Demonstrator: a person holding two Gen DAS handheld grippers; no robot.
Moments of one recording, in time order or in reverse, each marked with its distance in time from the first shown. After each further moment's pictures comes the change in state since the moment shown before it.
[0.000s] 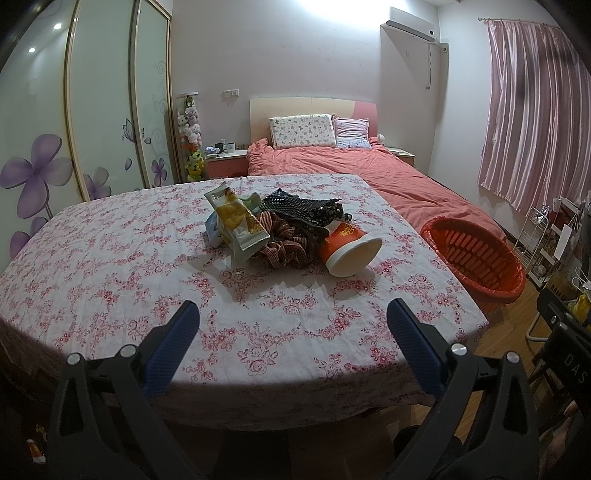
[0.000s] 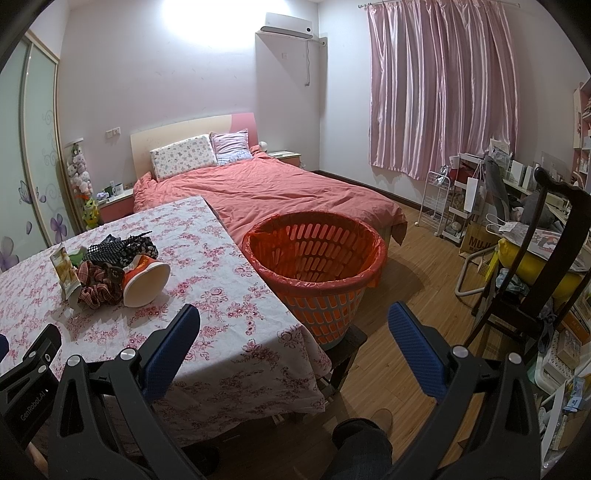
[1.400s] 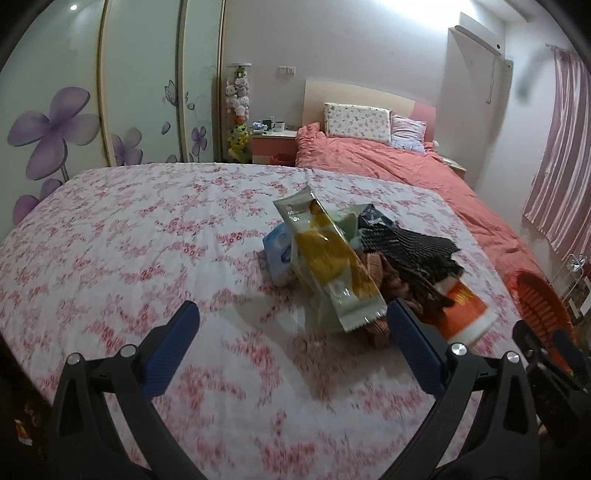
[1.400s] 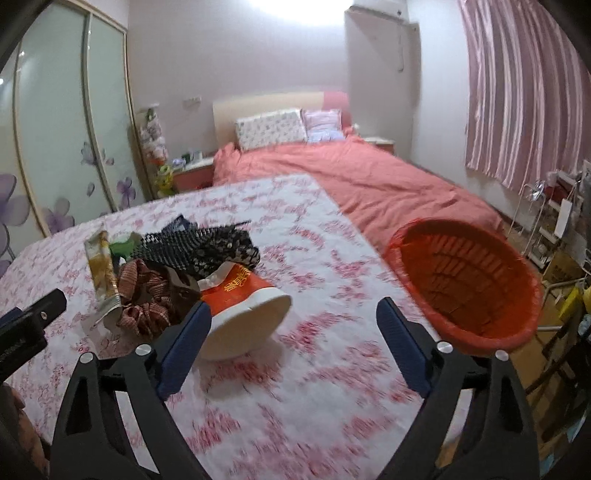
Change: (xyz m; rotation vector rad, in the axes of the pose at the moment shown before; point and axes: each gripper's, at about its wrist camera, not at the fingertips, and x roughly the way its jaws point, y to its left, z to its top) left arm 0.125 0.095 0.058 -0.182 0.074 0.115; right arm 0.118 0.124 0.025 -0.132 0.149 0.333
